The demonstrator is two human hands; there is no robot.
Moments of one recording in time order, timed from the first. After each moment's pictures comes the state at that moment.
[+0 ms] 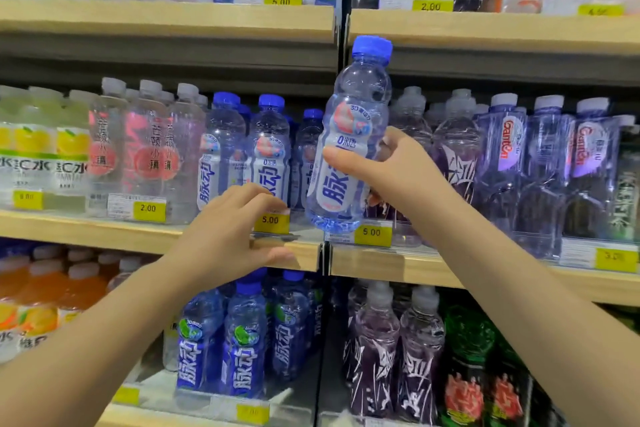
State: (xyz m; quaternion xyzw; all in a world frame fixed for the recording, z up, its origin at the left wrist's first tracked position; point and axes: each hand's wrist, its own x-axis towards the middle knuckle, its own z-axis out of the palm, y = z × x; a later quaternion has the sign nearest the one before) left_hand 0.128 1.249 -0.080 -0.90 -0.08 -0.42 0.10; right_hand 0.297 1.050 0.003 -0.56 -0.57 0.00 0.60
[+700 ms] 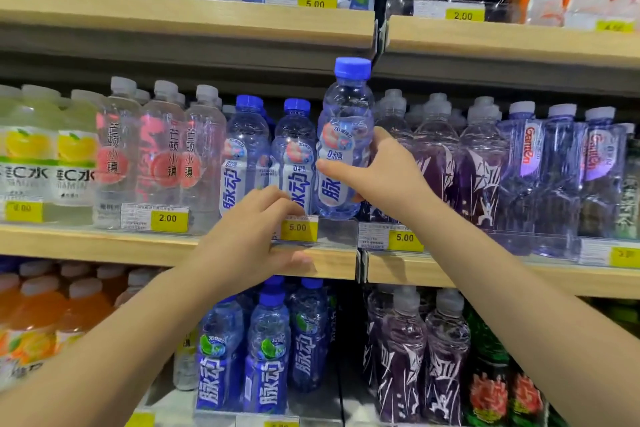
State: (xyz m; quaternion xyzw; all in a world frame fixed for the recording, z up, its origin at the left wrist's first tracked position) left_hand 0.114 1.270 -0.073 -0.91 -0.04 -0.42 0.07; right_hand 0.283 1.121 0.005 -0.64 -0.53 -0.16 0.53
